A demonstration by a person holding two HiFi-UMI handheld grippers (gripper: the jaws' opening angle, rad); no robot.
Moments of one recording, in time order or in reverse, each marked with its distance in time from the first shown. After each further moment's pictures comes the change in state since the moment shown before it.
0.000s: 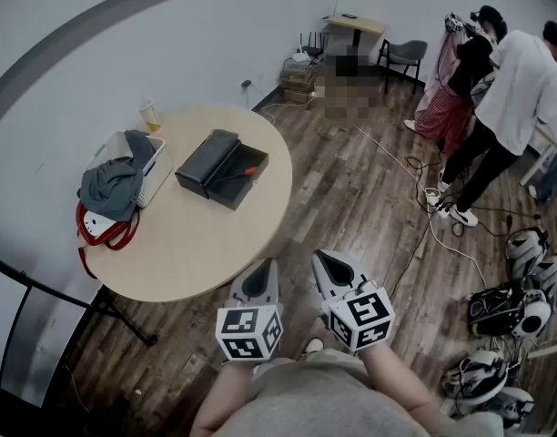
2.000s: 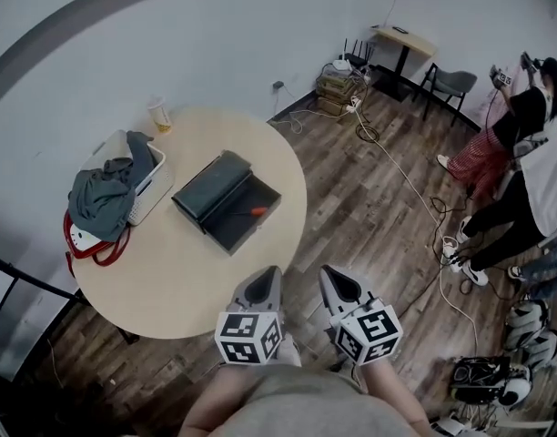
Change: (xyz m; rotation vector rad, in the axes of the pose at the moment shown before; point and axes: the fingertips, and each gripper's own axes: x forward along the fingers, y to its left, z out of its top) left arm 0.180 0.060 0.037 -0.102 0.013 0.106; right arm 0.154 -0.123 0.021 0.040 0.041 0.165
